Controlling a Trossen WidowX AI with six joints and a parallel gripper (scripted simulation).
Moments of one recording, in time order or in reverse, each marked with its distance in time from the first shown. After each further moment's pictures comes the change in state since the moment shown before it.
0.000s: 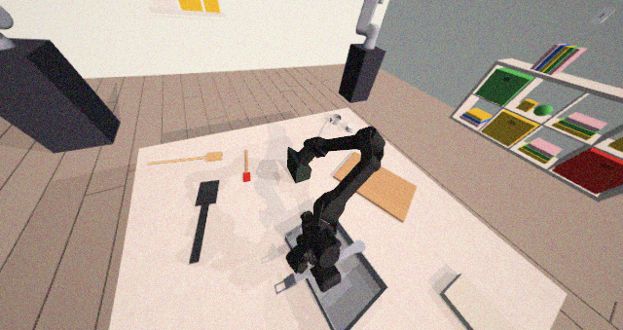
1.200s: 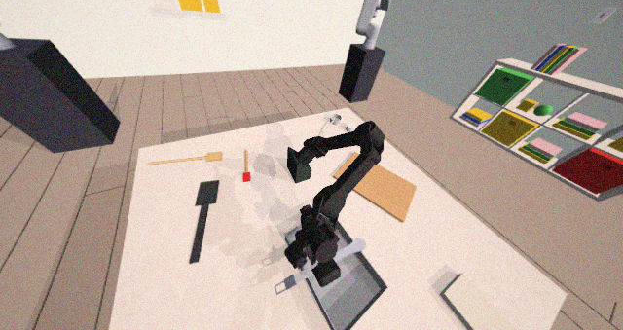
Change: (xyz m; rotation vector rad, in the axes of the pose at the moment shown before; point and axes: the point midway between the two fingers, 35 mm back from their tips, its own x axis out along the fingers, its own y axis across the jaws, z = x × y) arm -0.021 0.002 0.002 -0.004 -0.005 0.001
